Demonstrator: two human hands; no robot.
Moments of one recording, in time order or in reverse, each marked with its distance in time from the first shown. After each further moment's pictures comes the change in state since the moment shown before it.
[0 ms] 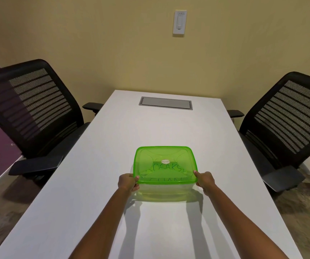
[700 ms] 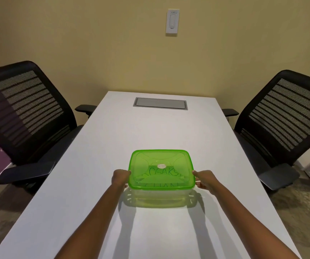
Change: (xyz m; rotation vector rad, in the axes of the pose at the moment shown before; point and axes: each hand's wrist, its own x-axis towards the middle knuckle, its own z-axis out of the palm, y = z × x) left_hand 0.028 0.026 -0.001 0.133 0.044 0.024; right_hand 0.008 -0.009 -0.021 0.017 -0.145 0.039
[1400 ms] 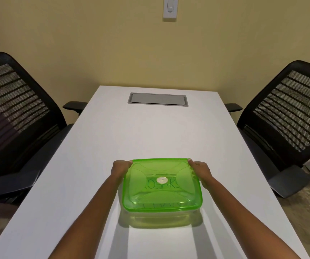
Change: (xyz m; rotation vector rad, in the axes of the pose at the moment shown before) left_hand 0.073 0.052 0.027 0.099 -0.003 0.079; right_hand 0.067 -0.041 0.030 -0.002 0.061 -0.121
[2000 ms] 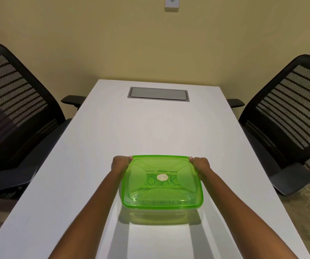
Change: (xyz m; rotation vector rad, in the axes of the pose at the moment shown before) left_hand 0.007 0.004 0.005 0.011 0.005 -0.024; right_hand 0.019 -0.010 0.009 0.043 0.098 0.183
